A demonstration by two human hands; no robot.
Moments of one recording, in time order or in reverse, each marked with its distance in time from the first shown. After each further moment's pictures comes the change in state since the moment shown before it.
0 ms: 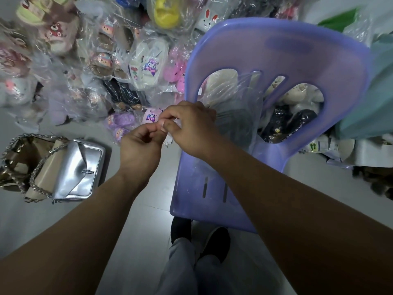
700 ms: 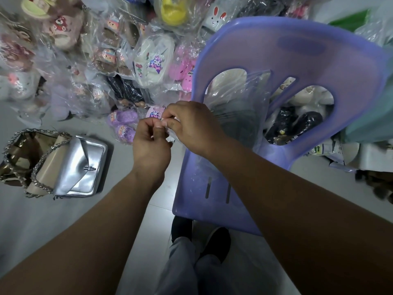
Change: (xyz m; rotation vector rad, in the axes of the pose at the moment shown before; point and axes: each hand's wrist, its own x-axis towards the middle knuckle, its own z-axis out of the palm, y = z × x) left_hand 0.005 -0.005 0.017 -0.126 0.132 -0.017; right_hand 0.014 0.004 0.009 -0.057 -0.035 -0.181
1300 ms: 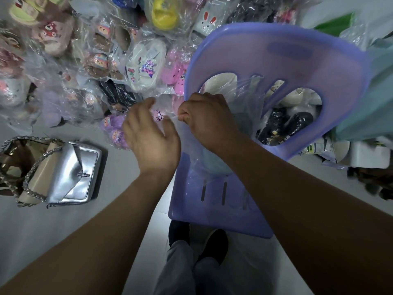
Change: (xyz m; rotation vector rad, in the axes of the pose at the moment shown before) left_hand 0.001 0.013 0.019 0.643 0.185 0.504; right_hand -0.008 0.019 -0.037 -0.375 0.032 0.018
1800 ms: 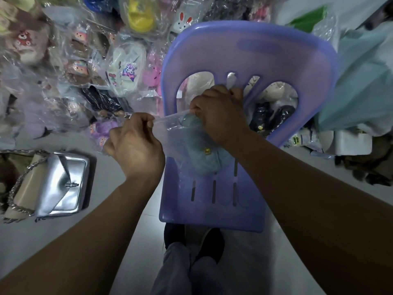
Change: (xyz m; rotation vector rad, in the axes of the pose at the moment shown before) left_hand -0.009 0.014 0.001 0.173 -0.059 -0.067; right_hand -0.024 0.055 -0.008 -0.132 0.082 0.174
